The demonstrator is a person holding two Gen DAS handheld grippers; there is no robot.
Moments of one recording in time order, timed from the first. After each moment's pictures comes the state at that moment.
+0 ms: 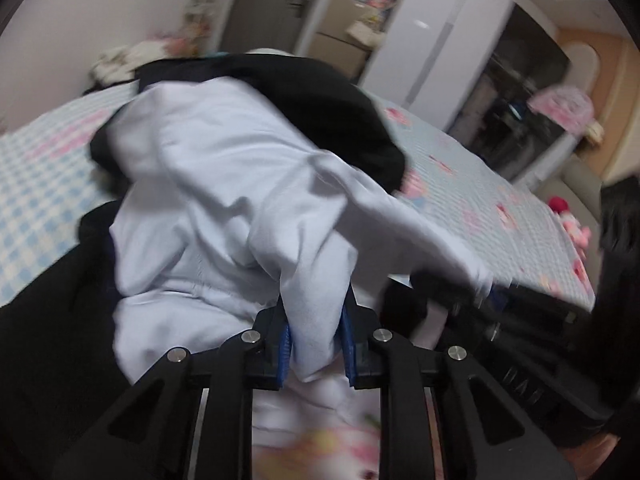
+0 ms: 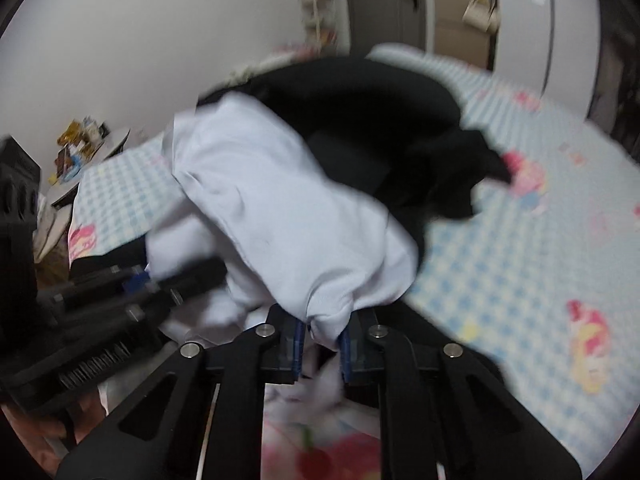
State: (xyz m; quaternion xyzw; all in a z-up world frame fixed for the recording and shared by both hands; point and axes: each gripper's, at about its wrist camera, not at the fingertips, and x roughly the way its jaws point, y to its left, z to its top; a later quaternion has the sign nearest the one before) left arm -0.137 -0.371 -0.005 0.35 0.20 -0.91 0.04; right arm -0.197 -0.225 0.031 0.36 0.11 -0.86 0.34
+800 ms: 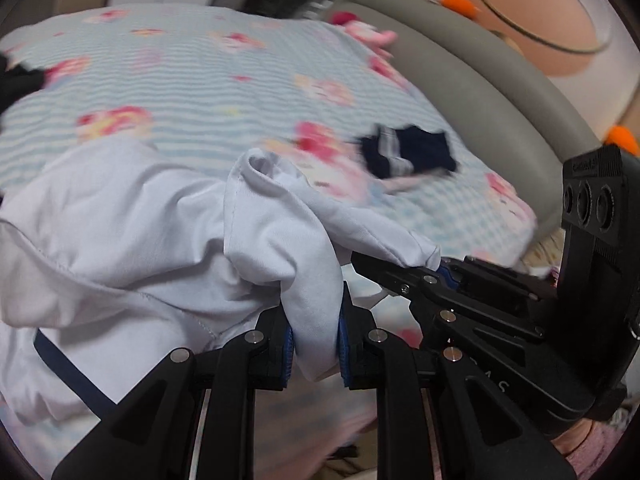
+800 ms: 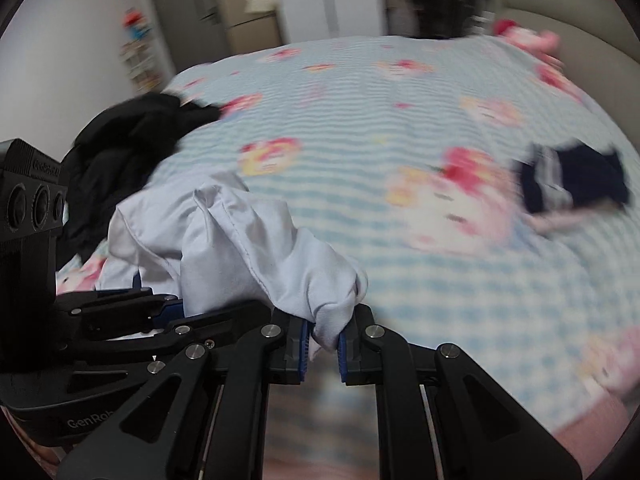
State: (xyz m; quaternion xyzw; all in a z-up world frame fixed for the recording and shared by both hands) left arm -0.111 0.102 -0.002 0.45 0.09 -0.82 -0.32; right arm -0.064 0.220 0.017 0.42 -0.05 -0.90 0.07
